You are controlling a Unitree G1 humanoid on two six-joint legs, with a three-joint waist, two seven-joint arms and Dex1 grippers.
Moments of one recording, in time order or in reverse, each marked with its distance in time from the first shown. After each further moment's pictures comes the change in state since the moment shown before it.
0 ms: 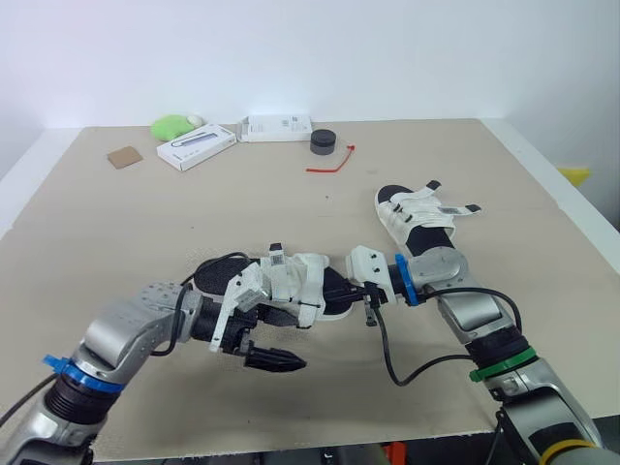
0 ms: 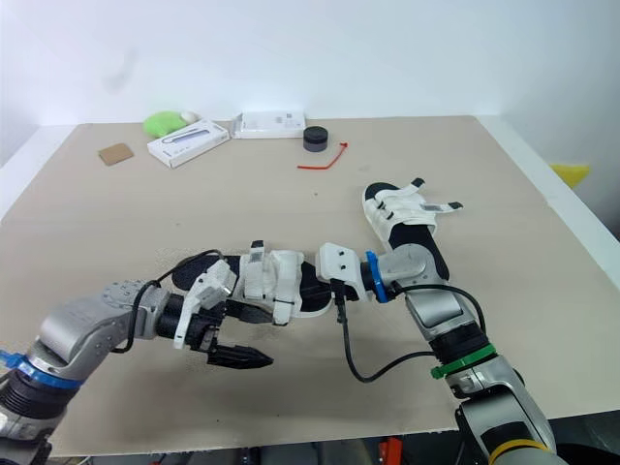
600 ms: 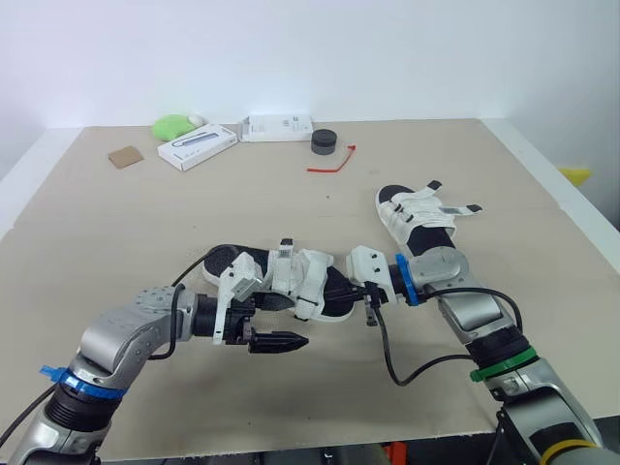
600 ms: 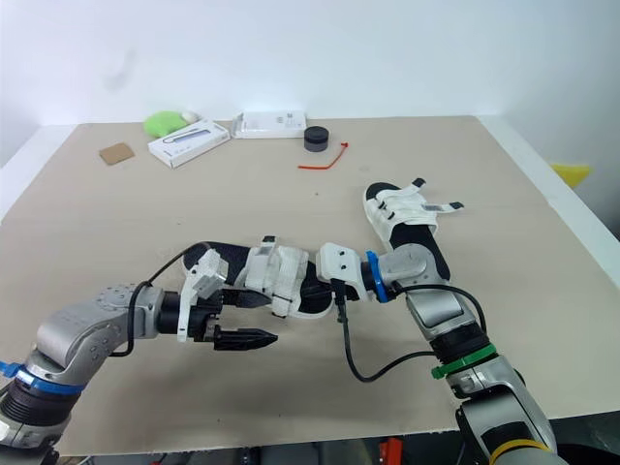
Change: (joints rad) left arm 0.040 -0.014 0.077 -0.046 -0.045 -0.008 0.064; right arm 0.000 -0.003 0.000 0.000 0.000 -0.003 0.001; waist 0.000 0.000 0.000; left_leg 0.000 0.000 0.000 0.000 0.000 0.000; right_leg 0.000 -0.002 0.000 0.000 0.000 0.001
